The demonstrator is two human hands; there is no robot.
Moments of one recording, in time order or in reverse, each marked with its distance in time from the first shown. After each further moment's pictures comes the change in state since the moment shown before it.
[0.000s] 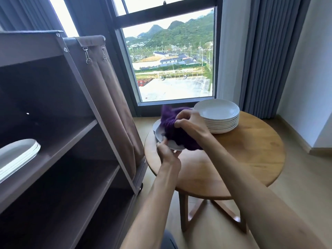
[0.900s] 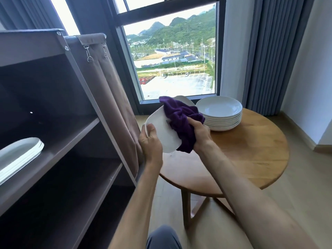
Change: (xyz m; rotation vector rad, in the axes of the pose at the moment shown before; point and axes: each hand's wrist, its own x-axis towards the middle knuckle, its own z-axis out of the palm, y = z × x) left_hand -0.018 0.053 -0.020 0.465 -0.092 0.619; right_hand -0.003 0.043 0.025 1.048 0.205 0.467
